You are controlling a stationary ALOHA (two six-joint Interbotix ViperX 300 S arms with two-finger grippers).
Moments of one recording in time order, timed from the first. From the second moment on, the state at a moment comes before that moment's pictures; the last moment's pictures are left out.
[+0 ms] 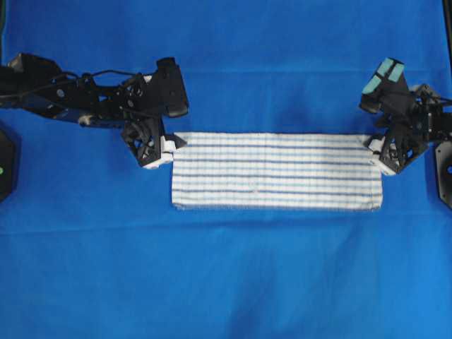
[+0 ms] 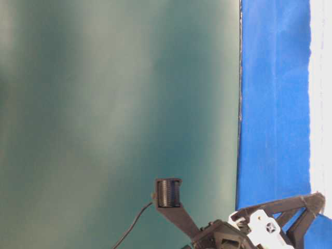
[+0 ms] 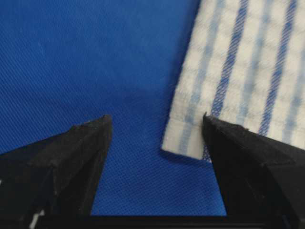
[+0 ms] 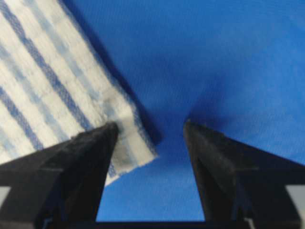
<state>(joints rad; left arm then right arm) 0.21 0.12 0.77 -0.03 0.06 -0.02 -0.24 -0.33 1.19 -0.33 0.34 0.63</state>
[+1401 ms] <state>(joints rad) 0.17 -0.19 0.65 -0.03 0.46 -0.02 -0.14 -0.83 1.06 -0.33 0.64 0.62</state>
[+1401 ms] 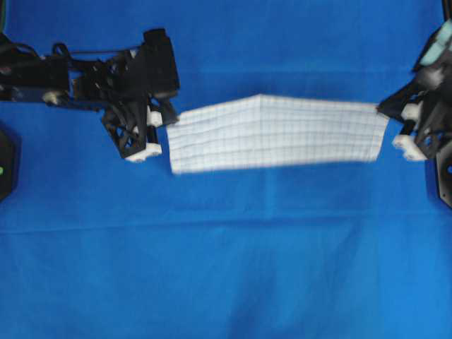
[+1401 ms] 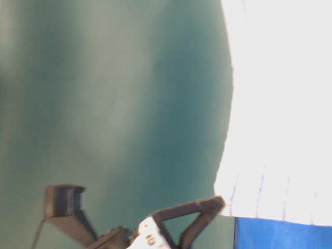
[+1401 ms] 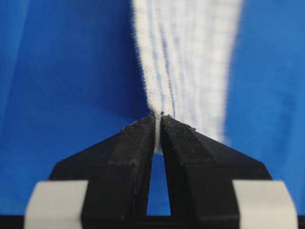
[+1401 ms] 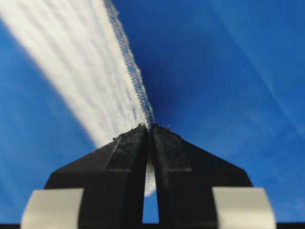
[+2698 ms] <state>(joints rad) -0.15 0.16 0.30 -0.03 0.12 -0.03 -0.50 -0.31 0.72 -0.55 0.32 0.61</state>
